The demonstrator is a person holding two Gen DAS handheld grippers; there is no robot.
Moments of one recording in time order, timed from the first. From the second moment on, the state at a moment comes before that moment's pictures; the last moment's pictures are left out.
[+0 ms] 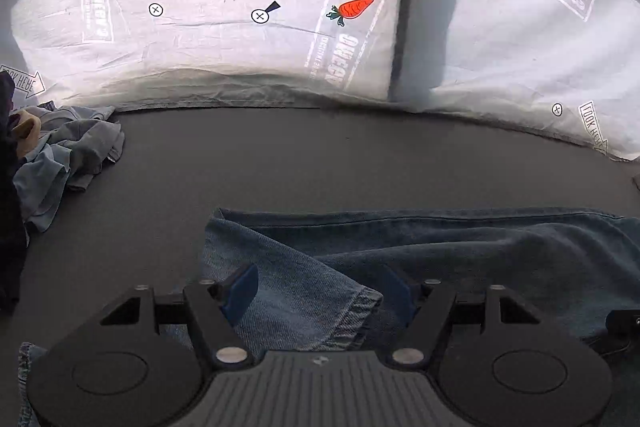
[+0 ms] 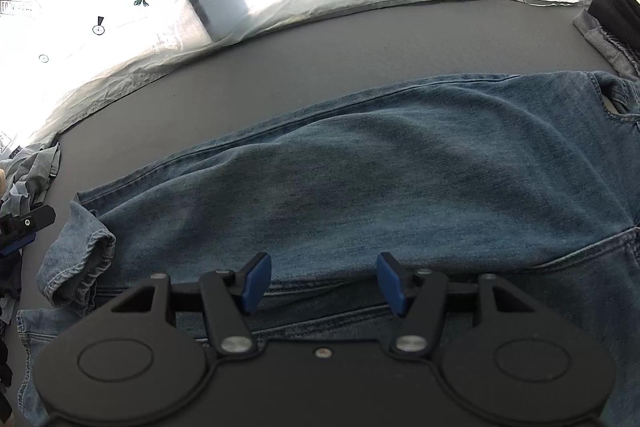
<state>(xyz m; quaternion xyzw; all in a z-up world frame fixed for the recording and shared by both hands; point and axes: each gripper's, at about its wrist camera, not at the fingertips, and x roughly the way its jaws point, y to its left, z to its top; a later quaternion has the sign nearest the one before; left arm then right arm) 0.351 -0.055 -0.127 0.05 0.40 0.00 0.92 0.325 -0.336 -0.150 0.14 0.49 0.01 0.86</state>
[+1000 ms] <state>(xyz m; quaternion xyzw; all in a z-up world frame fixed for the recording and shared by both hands) 0.378 0.095 -0.114 -0.02 0.34 0.23 0.91 0.473 -0.219 -0.181 -0.14 0.42 0.25 0.86</state>
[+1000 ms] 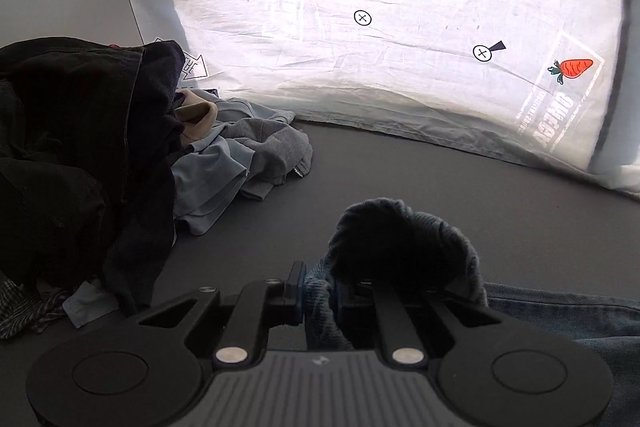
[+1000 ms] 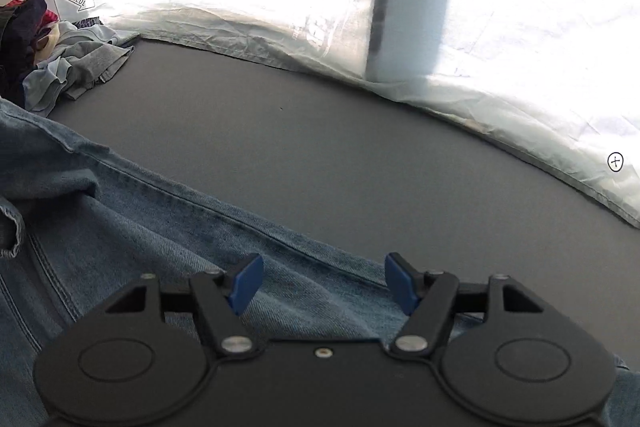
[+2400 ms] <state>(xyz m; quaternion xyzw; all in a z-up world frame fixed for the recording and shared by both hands) 0.387 0.152 -0.196 -0.22 0.36 0.35 0.84 0.356 -0.274 -0.203 -0.06 0.49 0.07 0.87</state>
